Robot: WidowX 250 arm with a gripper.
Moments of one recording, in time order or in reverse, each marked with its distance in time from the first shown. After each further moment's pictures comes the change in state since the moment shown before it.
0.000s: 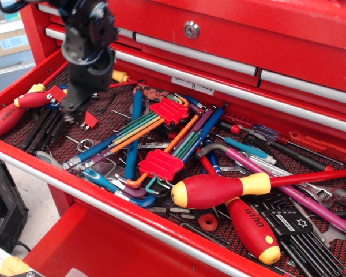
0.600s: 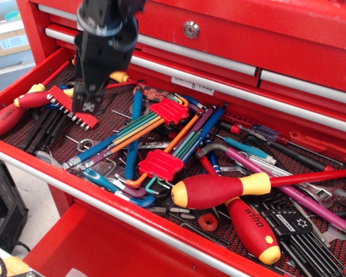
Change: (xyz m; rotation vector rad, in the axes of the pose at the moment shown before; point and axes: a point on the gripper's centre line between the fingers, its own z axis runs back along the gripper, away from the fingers) arm 0.018 -0.018 0.063 -0.085 0.089 0.186
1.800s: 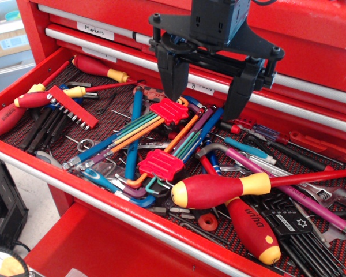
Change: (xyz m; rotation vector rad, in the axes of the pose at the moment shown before) arm 0.088 -0.075 0.122 -0.326 -0.153 1.047
